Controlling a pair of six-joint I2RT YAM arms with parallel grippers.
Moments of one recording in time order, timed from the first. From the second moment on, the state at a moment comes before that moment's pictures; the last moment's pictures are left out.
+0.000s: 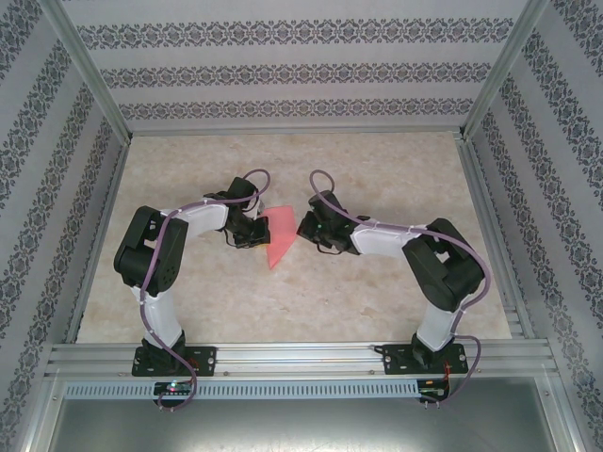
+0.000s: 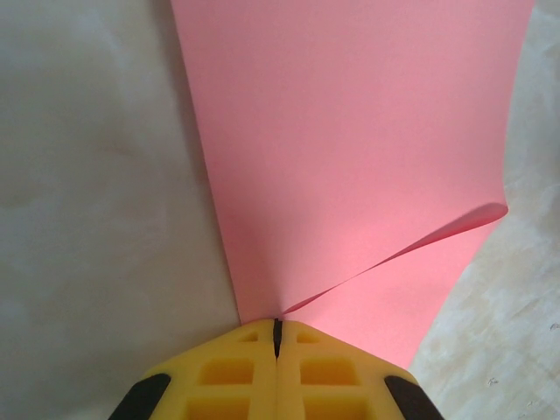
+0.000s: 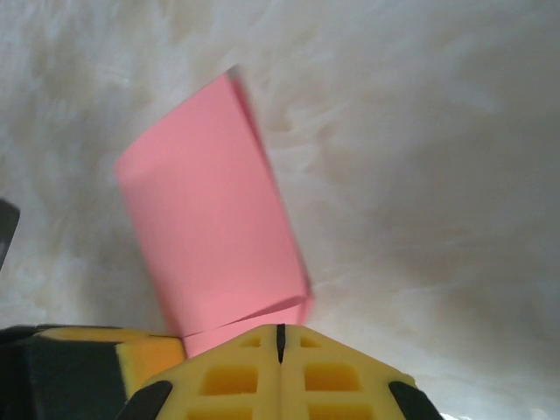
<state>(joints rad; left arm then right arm) -0.34 1.88 1.12 -0.51 0.41 -0.50 0.65 1.80 0.97 0.00 -0.11 1.03</state>
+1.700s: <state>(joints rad) -0.44 1.82 0.99 -0.38 0.53 -0.66 0.67 1.97 1.04 0.09 -0.29 1.10</state>
